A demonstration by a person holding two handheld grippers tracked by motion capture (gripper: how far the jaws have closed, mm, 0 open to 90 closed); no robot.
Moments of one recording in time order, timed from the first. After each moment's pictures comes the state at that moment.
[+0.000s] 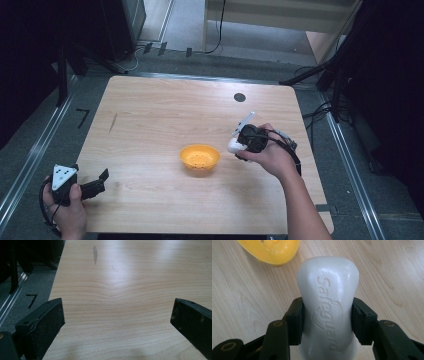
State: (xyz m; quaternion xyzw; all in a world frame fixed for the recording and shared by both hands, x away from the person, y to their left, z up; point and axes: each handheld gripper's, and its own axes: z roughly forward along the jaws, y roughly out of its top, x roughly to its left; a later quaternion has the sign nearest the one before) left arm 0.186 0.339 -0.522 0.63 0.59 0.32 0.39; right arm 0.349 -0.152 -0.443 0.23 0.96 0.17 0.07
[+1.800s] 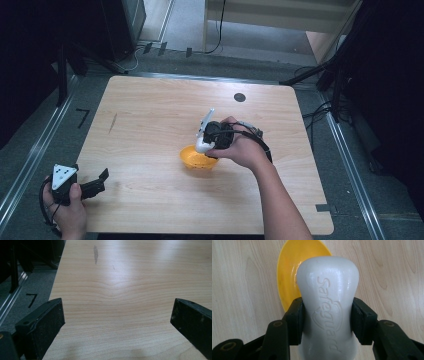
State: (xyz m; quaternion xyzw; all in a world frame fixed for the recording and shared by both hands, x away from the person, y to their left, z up) left arm 0.187 0.339 -0.522 0.63 0.59 0.32 0.39; right arm 0.351 -0.061 -0.428 0.09 0.98 0.18 0.06
